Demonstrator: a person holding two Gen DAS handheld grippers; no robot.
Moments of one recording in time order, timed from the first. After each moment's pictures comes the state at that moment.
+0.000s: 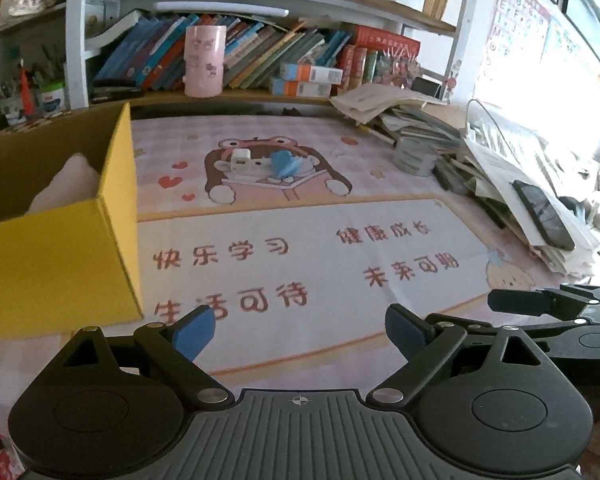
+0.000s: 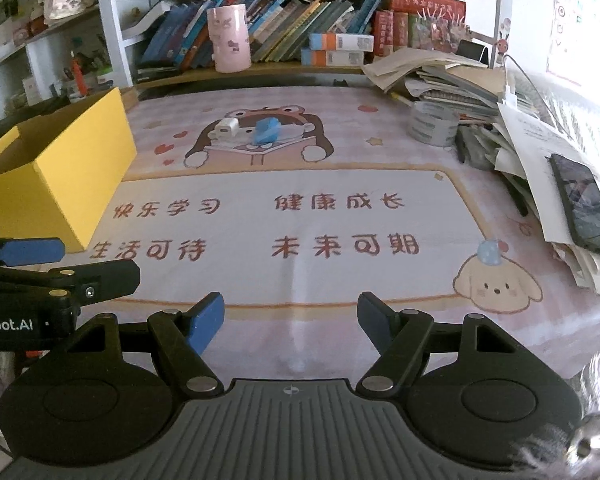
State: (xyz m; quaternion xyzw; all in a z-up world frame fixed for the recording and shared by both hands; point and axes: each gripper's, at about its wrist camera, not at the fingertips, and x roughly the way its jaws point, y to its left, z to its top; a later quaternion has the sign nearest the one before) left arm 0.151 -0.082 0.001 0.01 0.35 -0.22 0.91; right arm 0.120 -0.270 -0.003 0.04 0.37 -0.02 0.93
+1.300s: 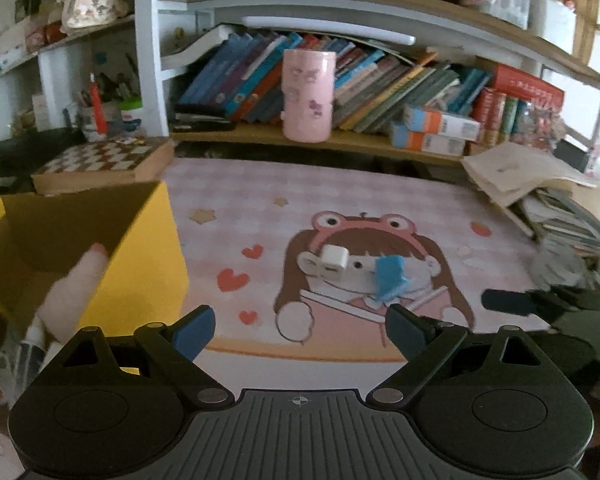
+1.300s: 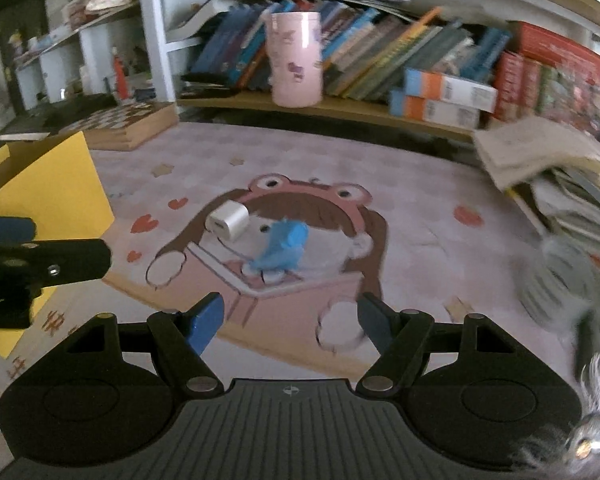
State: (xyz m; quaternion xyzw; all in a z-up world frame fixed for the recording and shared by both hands) left arm 0.297 -0.135 0.020 -0.01 0.34 -0.02 0.94; right arm 0.358 -0.312 -0.018 -0.03 0.34 0.16 0.93
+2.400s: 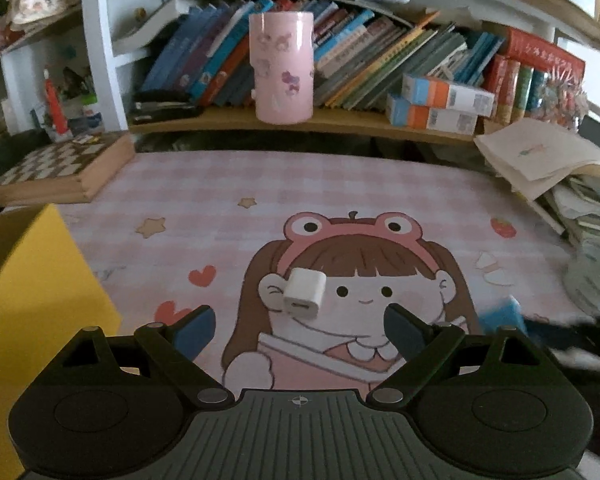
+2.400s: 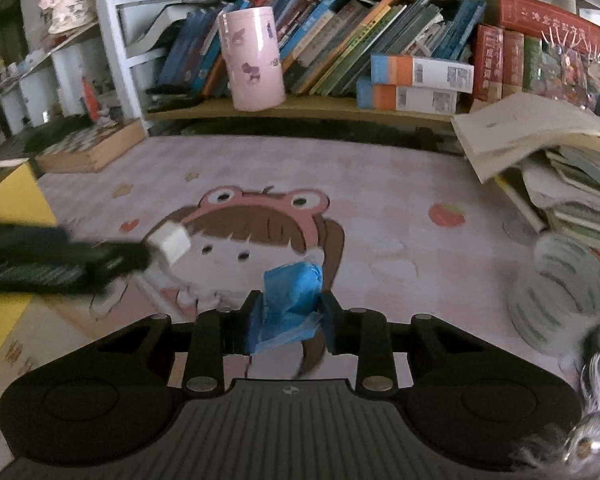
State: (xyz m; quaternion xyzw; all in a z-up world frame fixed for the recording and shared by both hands) left arm 0.384 -0.173 -0.021 0.01 0.37 -0.02 0.93; right arm 0.380 -0.367 -0.027 0.01 0.35 0.16 0.92
